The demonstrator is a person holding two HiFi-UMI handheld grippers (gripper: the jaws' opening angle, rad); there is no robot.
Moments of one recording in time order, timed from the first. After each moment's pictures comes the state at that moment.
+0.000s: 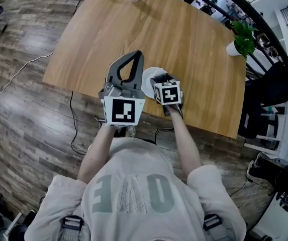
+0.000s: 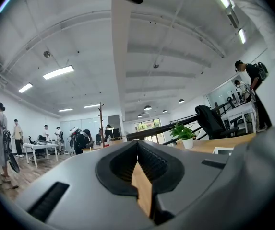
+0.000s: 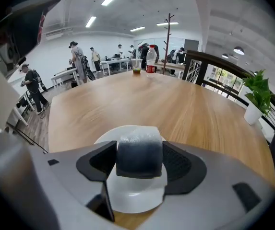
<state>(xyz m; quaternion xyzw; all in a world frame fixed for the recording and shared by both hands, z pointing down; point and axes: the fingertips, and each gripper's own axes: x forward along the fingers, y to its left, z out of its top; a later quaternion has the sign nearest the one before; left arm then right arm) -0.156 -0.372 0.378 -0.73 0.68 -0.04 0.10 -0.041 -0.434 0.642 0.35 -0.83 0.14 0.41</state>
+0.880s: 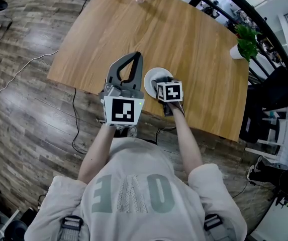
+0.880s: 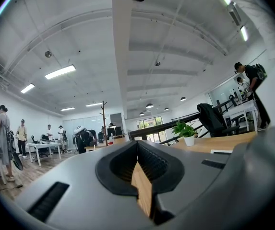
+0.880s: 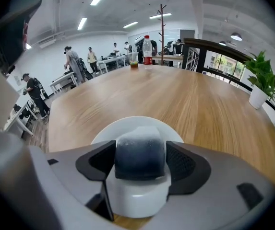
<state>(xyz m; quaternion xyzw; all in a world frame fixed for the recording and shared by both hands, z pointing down) -0.172 -0.361 0.383 -0.72 0.68 -0.05 0.10 -0.048 -0.431 0.665 0.35 -0.82 0.20 0.41</state>
